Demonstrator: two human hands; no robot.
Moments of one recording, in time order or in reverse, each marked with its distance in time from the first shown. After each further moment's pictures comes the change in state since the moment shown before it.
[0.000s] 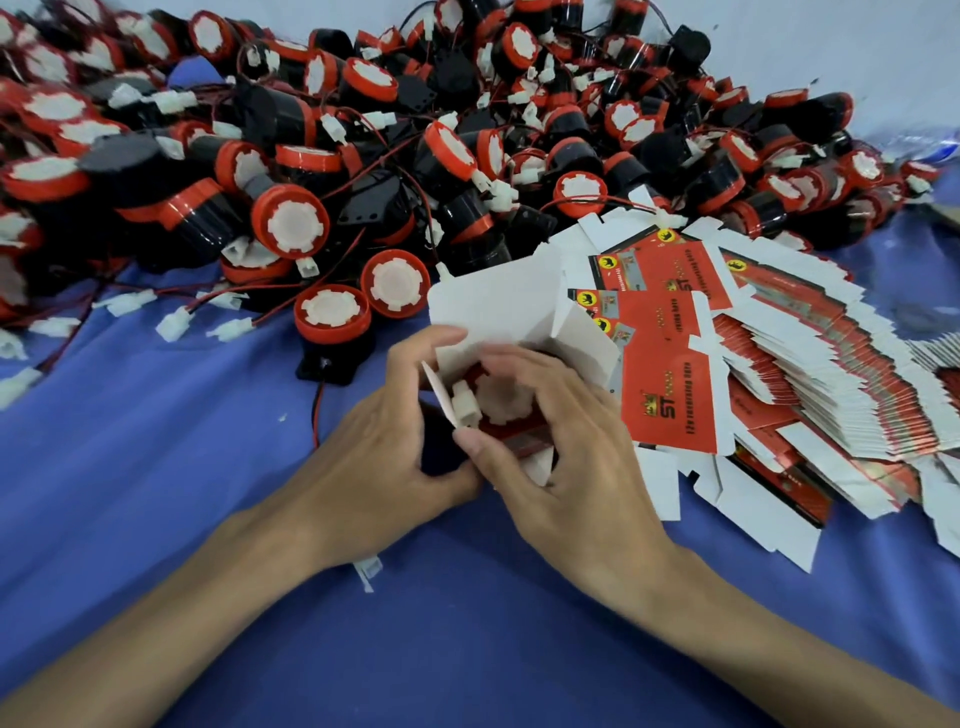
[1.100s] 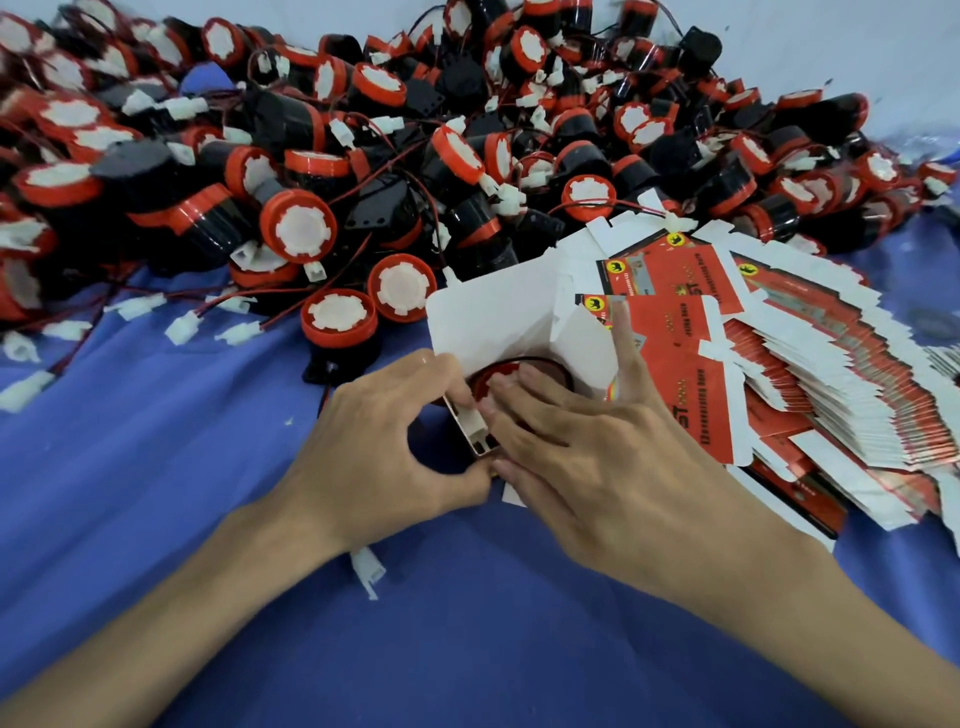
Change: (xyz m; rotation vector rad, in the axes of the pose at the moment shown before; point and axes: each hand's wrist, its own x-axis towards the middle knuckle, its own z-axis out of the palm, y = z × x) left_hand 0.007 0.007 -0.006 0.225 0.172 0.097; right_hand 0.011 0.003 -0.039 -0.691 -0.363 -0.422
